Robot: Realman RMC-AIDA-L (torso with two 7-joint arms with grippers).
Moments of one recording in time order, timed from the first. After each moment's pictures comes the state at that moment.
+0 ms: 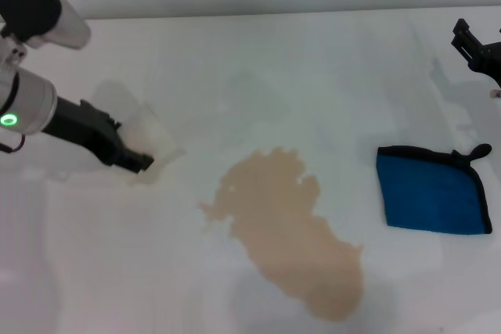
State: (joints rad) left arm -0.85 -2.07 0.99 0.73 -0.56 -1.29 1.23; right arm 0.51 2.02 -0.71 0.04 -0.64 -1.04 0.40
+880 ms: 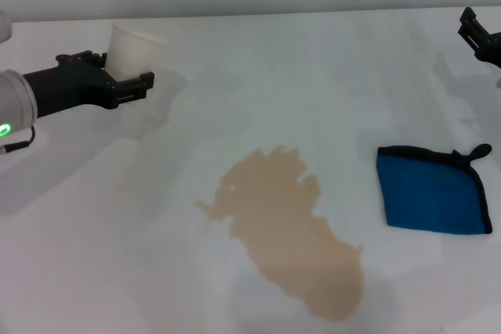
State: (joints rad) left arm -0.54 -2.08 1.18 0.74 -1.41 -0.88 1.59; right arm 0.51 2.02 -0.71 0.01 -0.64 -1.03 0.40
